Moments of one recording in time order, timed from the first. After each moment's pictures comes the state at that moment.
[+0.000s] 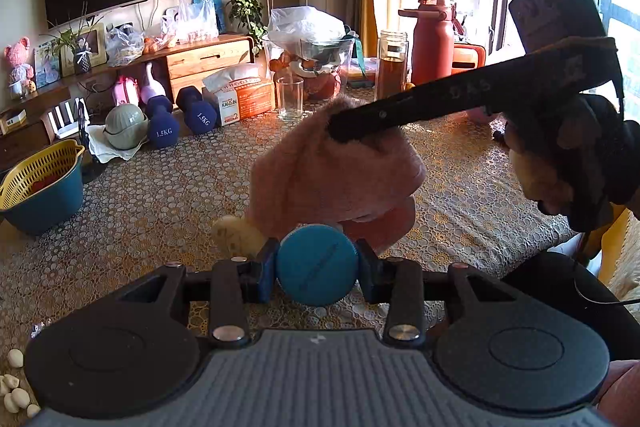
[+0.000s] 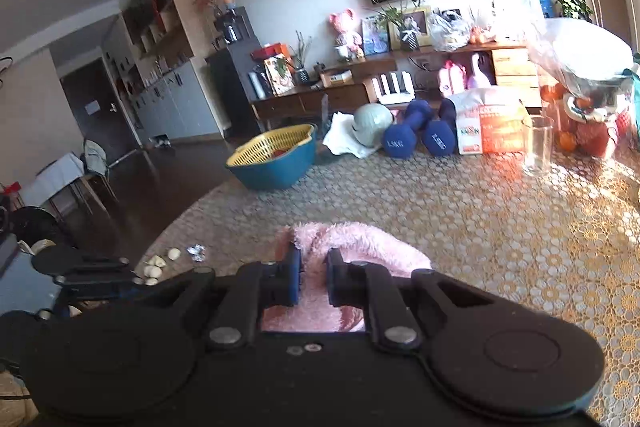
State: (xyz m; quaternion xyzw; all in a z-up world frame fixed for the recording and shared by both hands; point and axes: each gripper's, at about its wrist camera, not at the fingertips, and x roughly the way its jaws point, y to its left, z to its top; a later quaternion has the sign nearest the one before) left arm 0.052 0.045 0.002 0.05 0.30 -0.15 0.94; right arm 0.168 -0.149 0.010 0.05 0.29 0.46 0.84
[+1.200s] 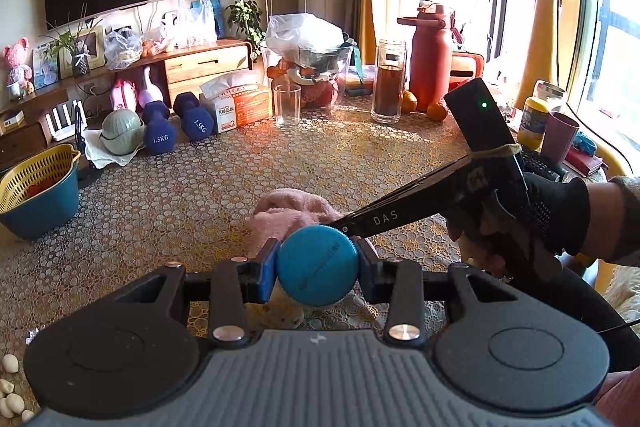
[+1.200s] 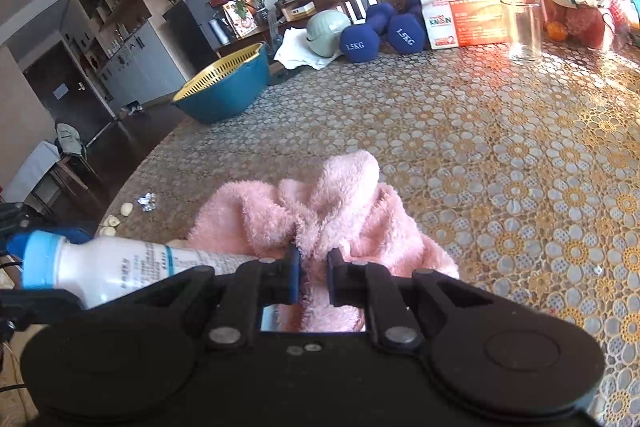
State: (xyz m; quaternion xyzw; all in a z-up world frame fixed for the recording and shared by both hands) left arm 0.057 0.043 0.005 0.04 0.29 -0.15 0.94; right arm 0.208 -0.129 -0.079 0.04 0.41 0.40 0.82
